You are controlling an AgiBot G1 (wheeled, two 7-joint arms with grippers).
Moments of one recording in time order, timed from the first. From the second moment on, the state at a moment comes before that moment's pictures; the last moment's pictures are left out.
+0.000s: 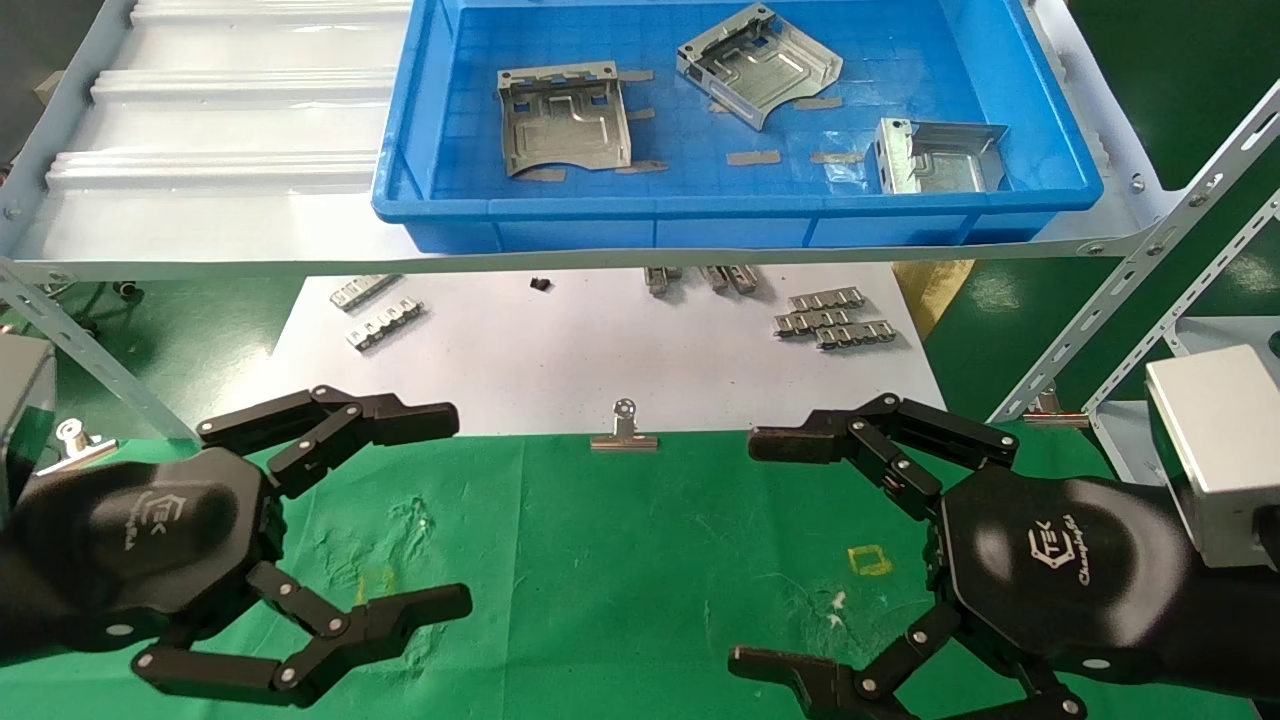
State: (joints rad) left arm -1.07 0.55 0.39 -1.20 0.62 1.40 -0.11; right arm 1.08 -0.61 -0.28 1.28 -0.73 -1.50 0.19
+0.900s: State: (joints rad) left arm -1.07 0.55 0.39 -1.20 0.62 1.40 -0.11; right arm 1.08 -0.61 -0.28 1.28 -0.73 -1.50 0.19
